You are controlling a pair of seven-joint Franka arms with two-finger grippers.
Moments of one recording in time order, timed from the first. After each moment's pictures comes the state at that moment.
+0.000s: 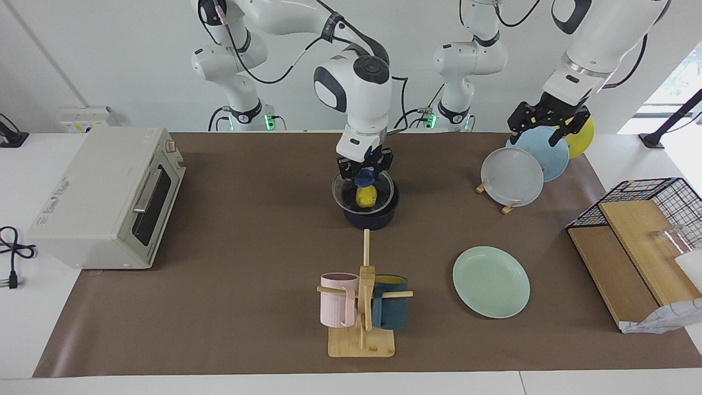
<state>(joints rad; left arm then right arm) -0.04 -0.08 -0.05 -1.63 -0.05 1.55 0.02 0.54 0.35 0.19 -1.58 -0.08 1.92 0.53</state>
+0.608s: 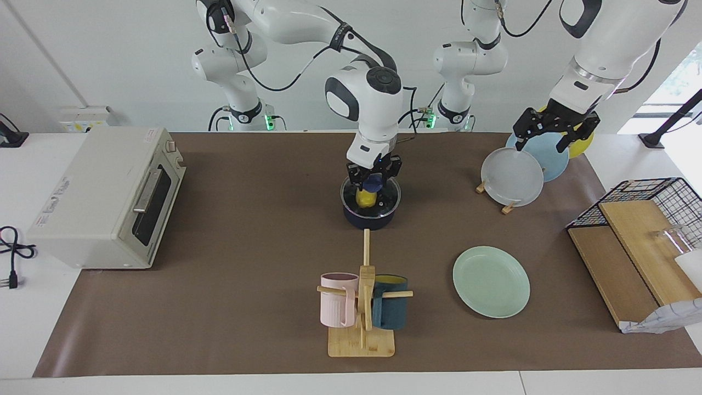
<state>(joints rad) -0.08 -0.01 -0.03 -1.55 -0.02 1.54 0.02 0.56 0.39 0.19 -1.56 -0.08 1.95 0.58</state>
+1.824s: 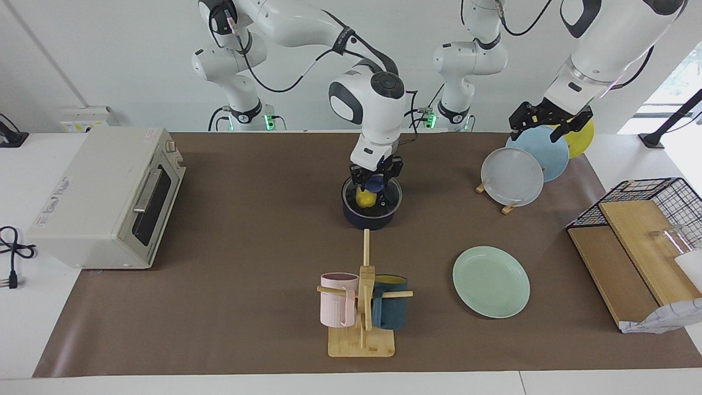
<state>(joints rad) -0.08 -0.01 -0.02 -1.55 -0.02 1.41 0.01 0.57 0.40 0.19 -1.58 -0.08 1.96 0.58</state>
